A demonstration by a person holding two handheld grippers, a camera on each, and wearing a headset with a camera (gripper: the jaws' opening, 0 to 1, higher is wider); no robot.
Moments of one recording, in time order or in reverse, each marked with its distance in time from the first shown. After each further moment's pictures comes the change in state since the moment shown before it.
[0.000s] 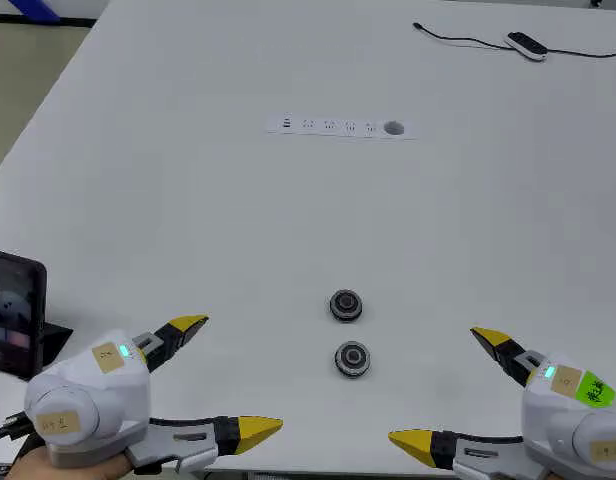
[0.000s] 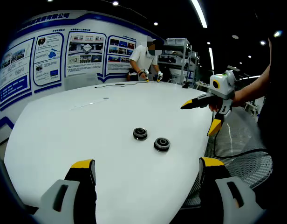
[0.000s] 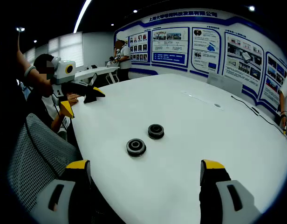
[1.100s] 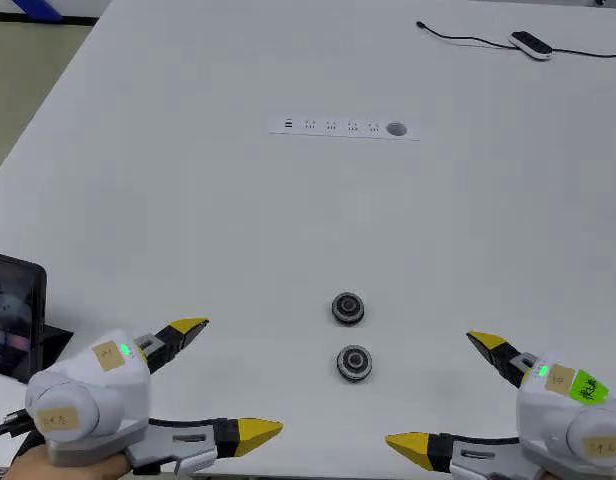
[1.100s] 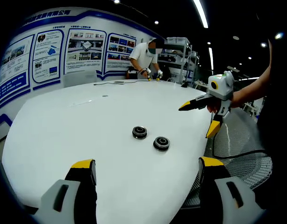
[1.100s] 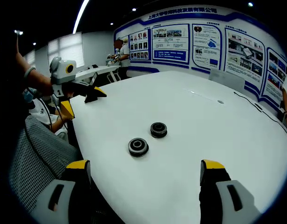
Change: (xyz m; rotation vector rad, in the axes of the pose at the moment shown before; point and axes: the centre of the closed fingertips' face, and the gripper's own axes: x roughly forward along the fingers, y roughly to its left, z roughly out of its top) left arm 0.006 0.003 -0.005 -0.018 0.019 -0.021; right arm 0.010 0.003 -0.003 0.025 0.019 0.029
